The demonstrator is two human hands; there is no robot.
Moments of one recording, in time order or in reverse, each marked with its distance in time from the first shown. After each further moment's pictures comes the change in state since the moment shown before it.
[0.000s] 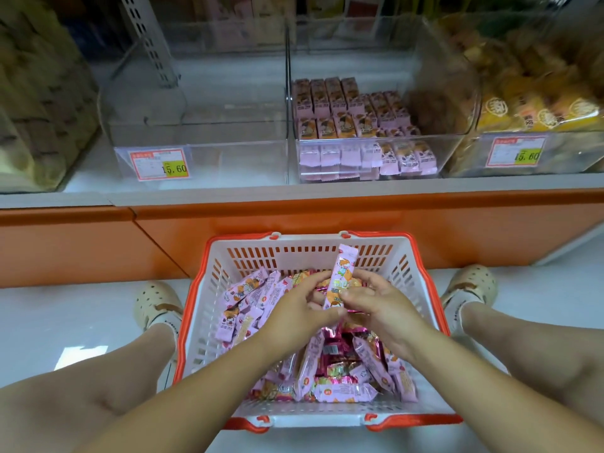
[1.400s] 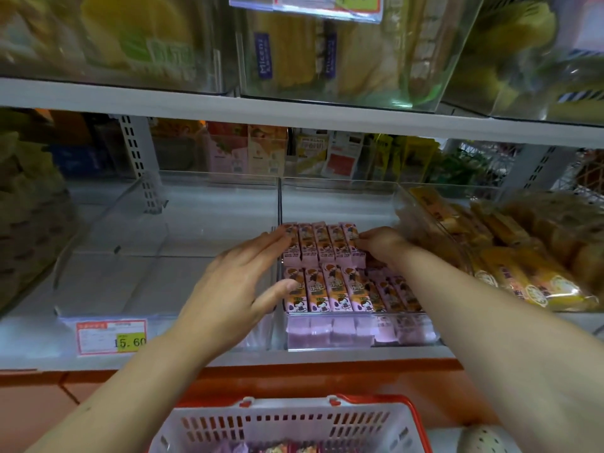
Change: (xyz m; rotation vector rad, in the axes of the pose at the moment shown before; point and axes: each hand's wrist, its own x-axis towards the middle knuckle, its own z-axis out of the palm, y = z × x) left_hand 0.110 0.158 -0.156 1.001 0.511 0.684; right_hand 0.191 -0.296 0.017 -1.122 0.435 -0.297
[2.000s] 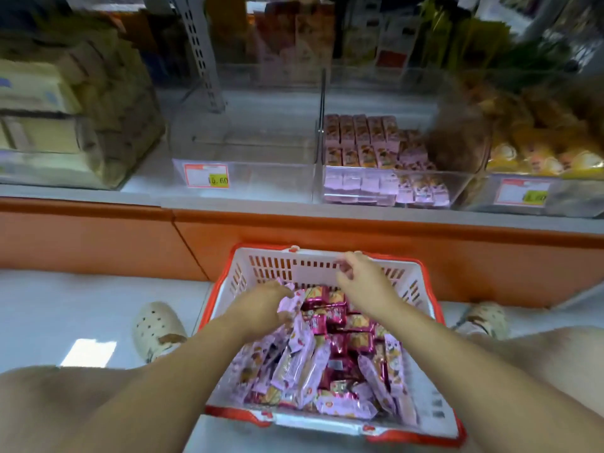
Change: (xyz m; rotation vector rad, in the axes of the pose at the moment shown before) left_hand -0.210 0.047 0.060 -0.027 -0.734 -0.419; right_hand -0.257 0.086 0.138 0.048 -0.193 -0.374
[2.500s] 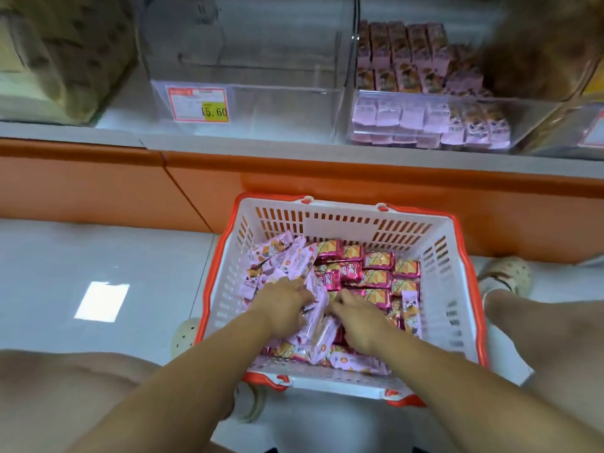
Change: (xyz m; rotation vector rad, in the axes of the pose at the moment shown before) left_hand 0.013 -0.018 0.086 0.212 -0.228 0.121; right_hand -0.044 0.084 0.125 -0.521 -0.570 -0.124
